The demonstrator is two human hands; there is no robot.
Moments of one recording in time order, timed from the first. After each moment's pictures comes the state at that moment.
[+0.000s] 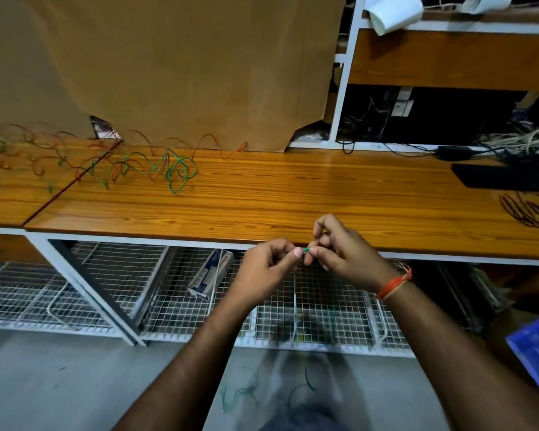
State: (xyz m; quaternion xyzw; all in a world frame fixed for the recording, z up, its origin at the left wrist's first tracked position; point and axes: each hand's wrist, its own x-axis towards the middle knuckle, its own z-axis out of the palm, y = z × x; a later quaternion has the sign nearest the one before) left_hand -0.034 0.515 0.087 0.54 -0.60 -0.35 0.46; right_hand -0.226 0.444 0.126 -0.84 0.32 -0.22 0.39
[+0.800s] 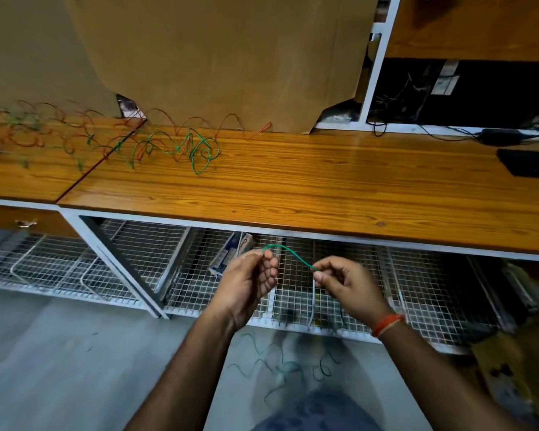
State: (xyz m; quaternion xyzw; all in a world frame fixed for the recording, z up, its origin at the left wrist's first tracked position) left_hand 0.003 0.565 0.073 0.47 -0.19 -0.61 0.62; right_hand -0.206 0.475 0.026 -0.74 0.39 -0.29 0.47
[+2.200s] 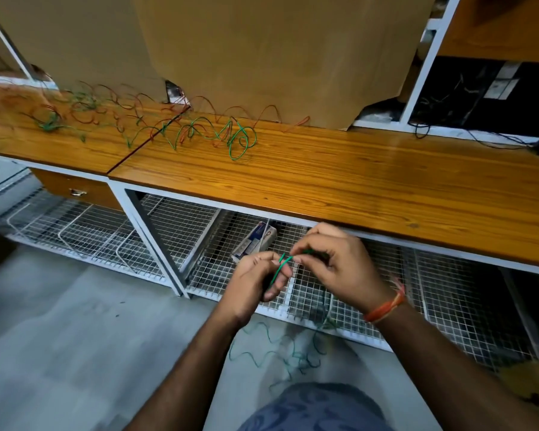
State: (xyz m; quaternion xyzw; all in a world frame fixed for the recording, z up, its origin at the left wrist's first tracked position) left_hand 0.017 0.615 0.059 0.50 -0.38 -0.51 0.59; right_hand -0.144 0.511 0.096 -0.88 0.22 -0.31 0.28
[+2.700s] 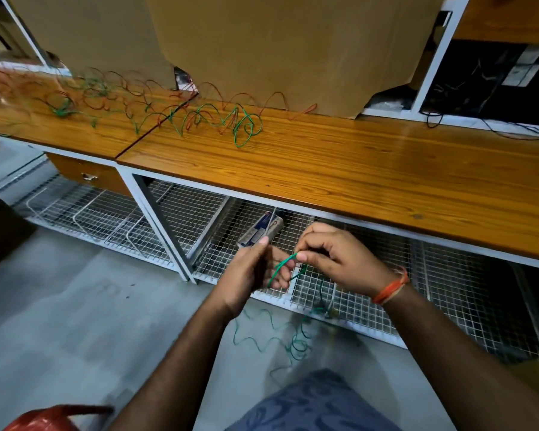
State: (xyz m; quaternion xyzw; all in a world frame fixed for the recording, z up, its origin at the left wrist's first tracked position) left_hand 0.010 0.625 0.055 0.53 -0.36 -0.53 0.55; right_hand -0.163 0.493 0.086 -0.91 0.17 -0.15 0.34
